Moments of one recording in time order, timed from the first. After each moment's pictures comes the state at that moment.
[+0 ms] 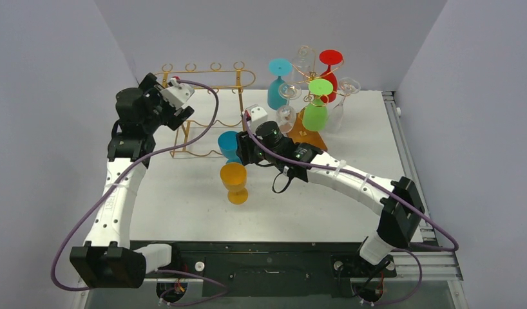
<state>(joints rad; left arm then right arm) -0.03 1.23 1.26 -0.25 0.18 0.79 0.92 1.59 1.36 -0.25 0.10 0.27</state>
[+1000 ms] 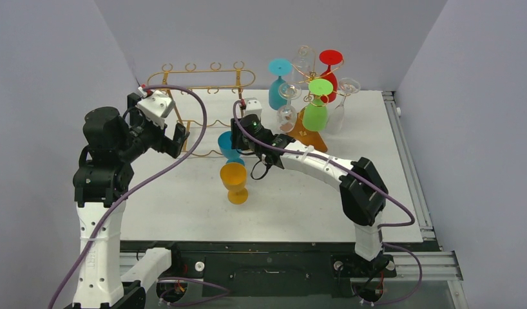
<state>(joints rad) -0.03 0.97 1.47 -0.79 0.41 0.37 0.88 1.90 1.55 -0.15 0.29 0.47</state>
